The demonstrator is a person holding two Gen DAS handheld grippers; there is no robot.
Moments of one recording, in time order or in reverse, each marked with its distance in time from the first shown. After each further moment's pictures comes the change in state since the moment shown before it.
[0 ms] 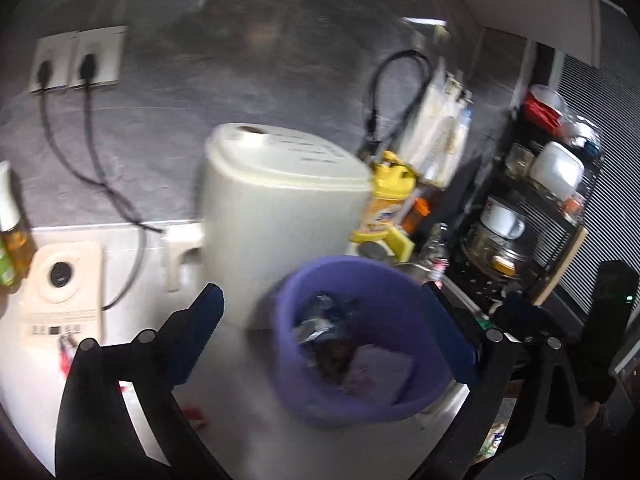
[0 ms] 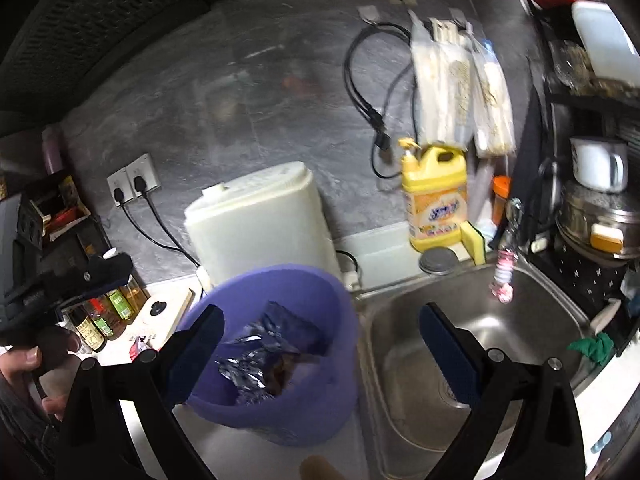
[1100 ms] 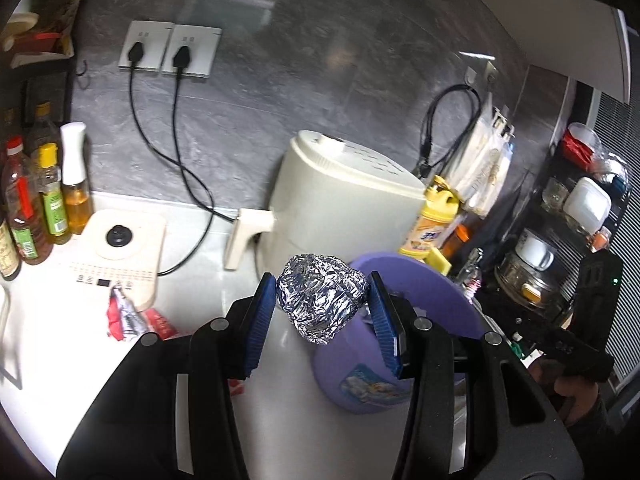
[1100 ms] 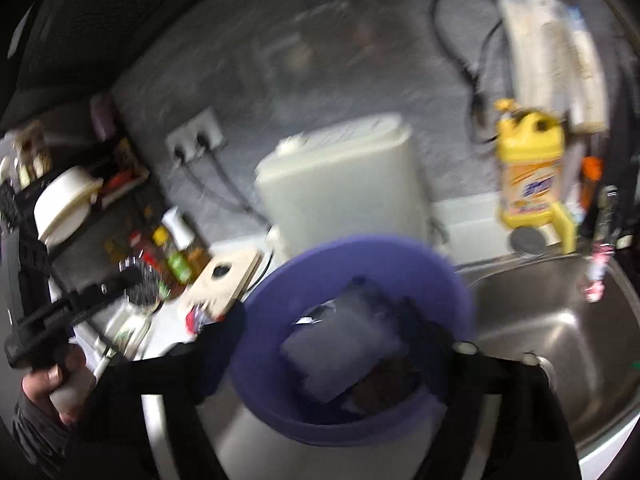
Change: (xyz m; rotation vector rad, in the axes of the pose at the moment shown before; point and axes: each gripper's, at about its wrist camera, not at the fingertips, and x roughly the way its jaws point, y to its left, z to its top) left arm -0.043 0.015 -0.033 -0.111 -0.088 0.143; right arm 0.038 0.012 0.001 -0.030 0.148 0.264
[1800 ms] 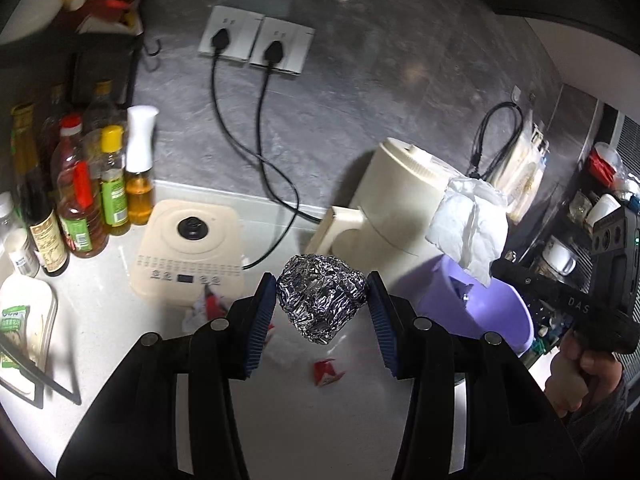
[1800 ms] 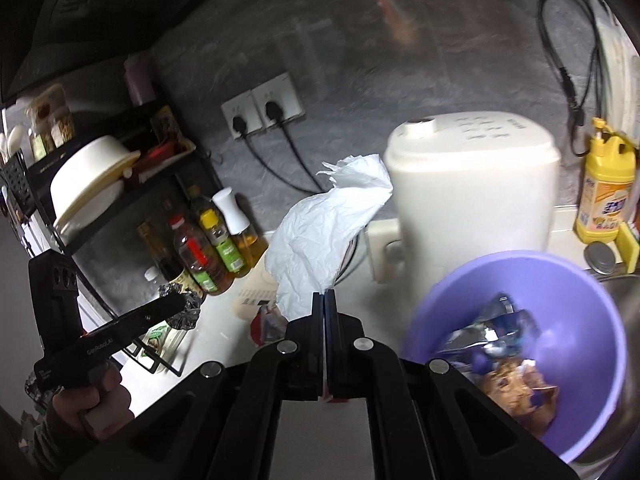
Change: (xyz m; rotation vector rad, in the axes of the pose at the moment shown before) left arm -0.038 0.112 0.011 -0.052 0.024 0.068; right arm 0.066 0.129 0.020 -0.052 0.088 0.108
